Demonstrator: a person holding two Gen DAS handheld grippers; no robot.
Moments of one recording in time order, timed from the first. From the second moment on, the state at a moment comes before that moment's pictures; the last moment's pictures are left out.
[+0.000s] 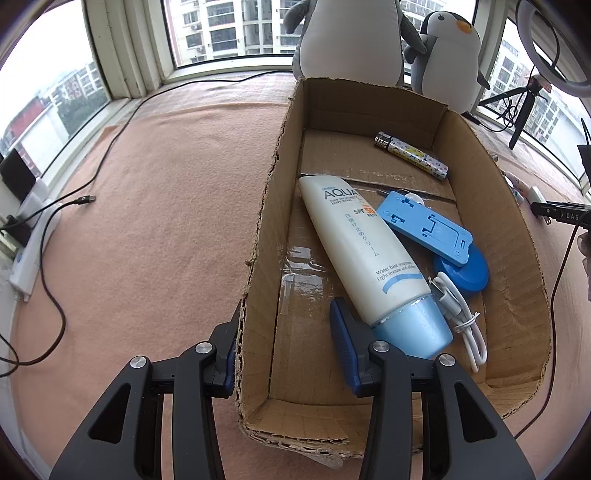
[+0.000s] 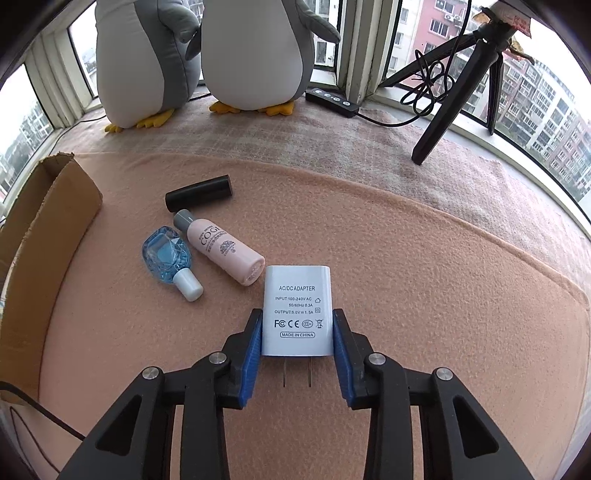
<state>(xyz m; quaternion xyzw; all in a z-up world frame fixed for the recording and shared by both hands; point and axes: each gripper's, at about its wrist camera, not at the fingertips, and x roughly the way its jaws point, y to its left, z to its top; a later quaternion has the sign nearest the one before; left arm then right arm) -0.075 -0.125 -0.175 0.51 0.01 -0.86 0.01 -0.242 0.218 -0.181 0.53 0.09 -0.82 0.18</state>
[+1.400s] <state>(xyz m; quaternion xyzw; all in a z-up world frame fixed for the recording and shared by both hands) -0.075 -0.131 -0.175 0.50 0.02 -0.87 0.00 -0.140 0.030 -0.095 0.46 0.07 -0.83 0.31</state>
